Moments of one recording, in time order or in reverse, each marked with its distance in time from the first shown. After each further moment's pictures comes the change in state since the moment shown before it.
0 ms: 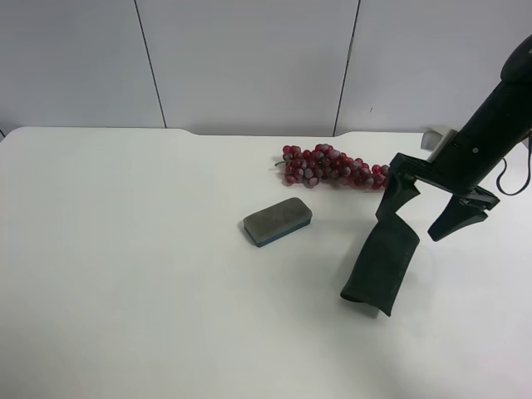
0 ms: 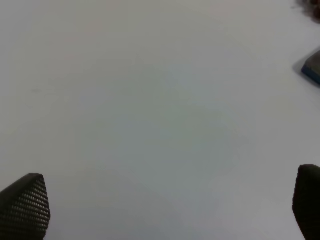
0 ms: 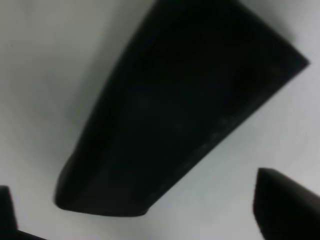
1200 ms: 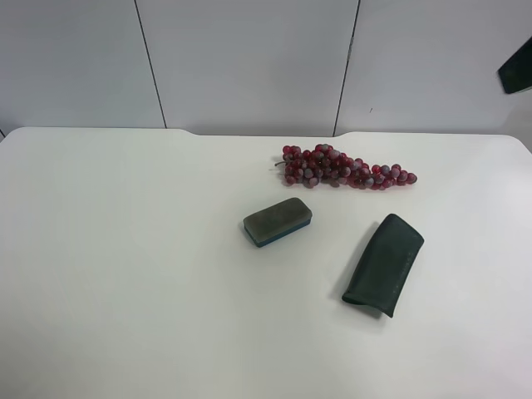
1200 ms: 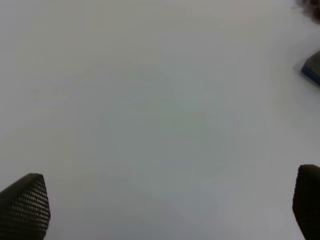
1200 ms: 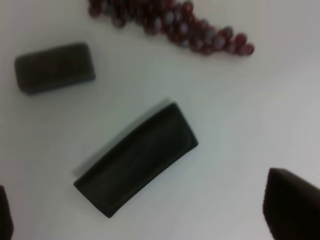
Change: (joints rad) left arm 0.000 0.000 0.000 0.000 0.000 0.000; right arm 0.123 -0.866 -0.092 -0.266 0.114 0.048
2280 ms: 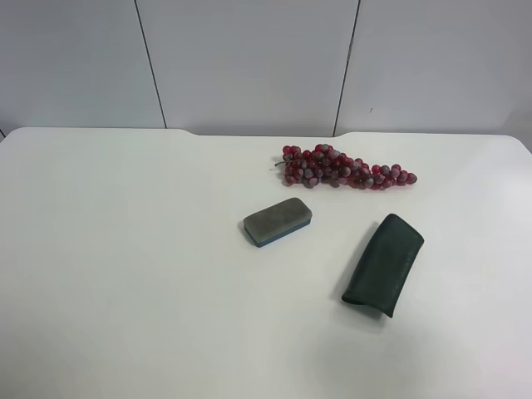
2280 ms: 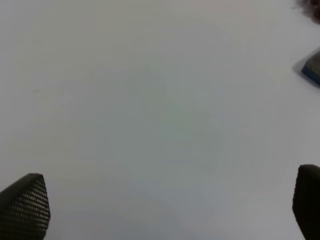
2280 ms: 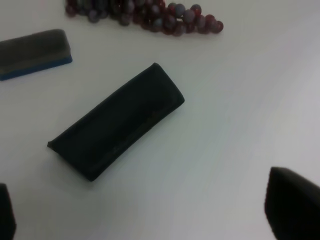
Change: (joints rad) left arm 0.001 0.000 0.000 0.000 0.000 0.000; right arm 0.013 -0.890 0.702 -0.083 -0.132 0.115
